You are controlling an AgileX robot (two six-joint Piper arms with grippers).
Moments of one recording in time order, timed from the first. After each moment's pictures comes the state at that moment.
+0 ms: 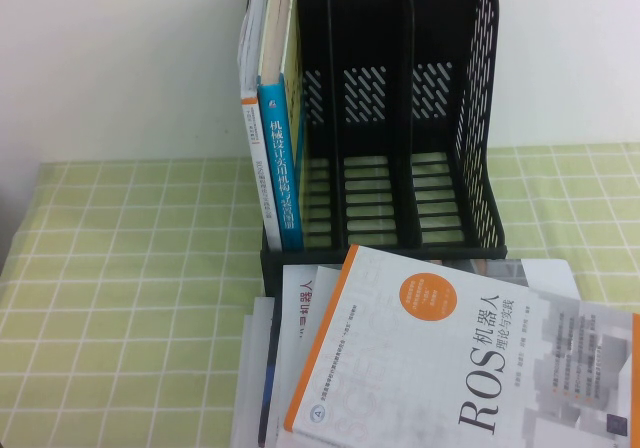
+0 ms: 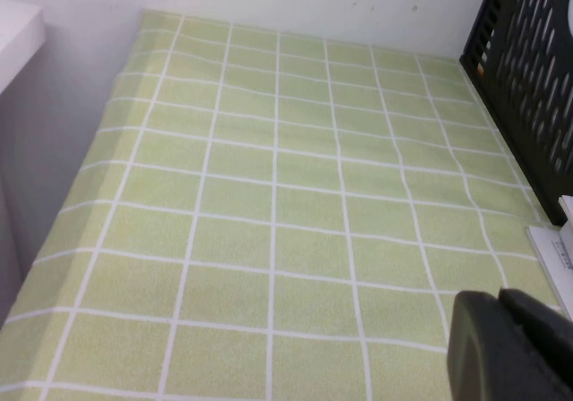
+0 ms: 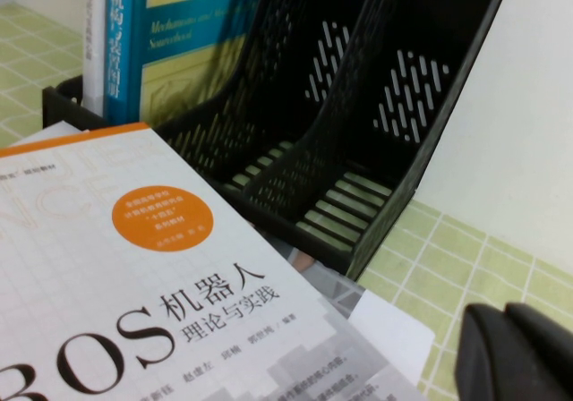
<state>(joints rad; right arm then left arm) 0.42 0.62 -0.20 -0.06 -0.08 -0.21 -0.06 -0.01 0.02 -0.01 0.39 -0.24</state>
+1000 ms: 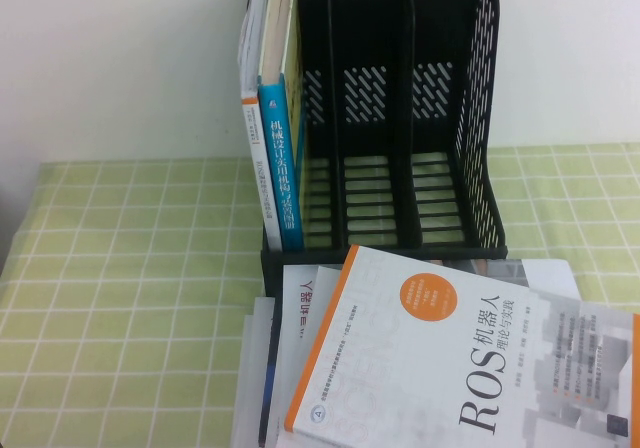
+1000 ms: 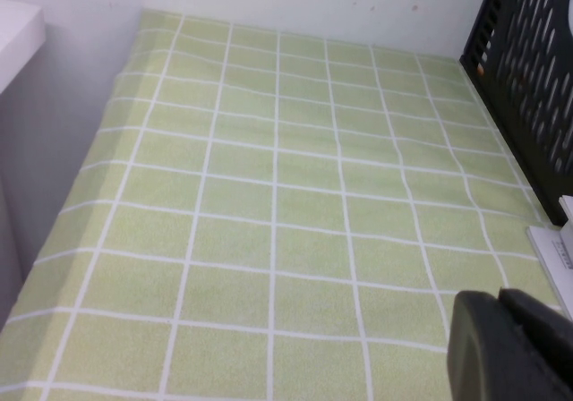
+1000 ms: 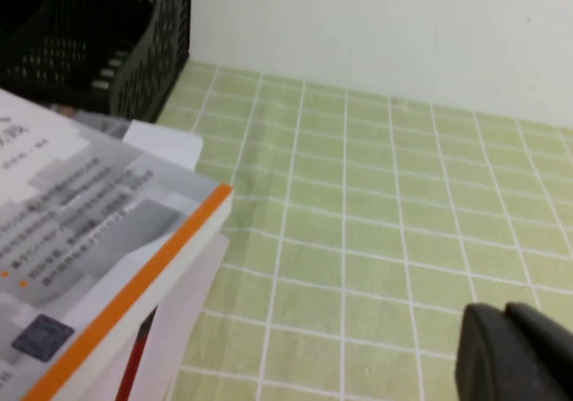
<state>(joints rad) 0.04 -0.01 -0.18 -0.04 0.60 -0.15 -0.06 -0.01 0.02 -0.01 0.39 -0.25</state>
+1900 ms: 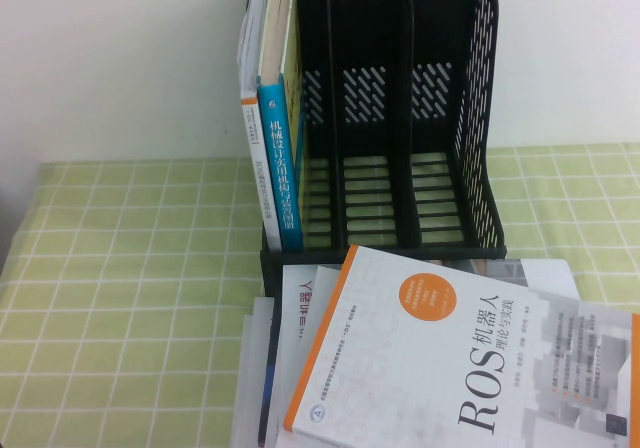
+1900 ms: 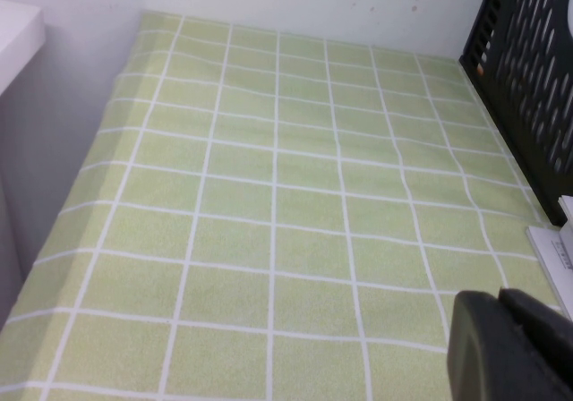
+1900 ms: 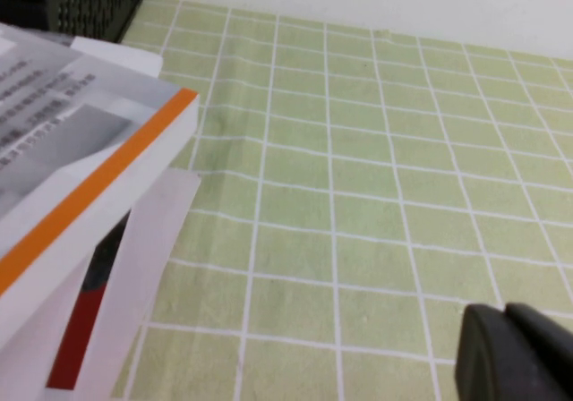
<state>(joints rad) -0.06 -0.01 0.02 0.01 0.43 -0.20 -0.06 -0.01 0.02 -0.01 0.39 -0.25</state>
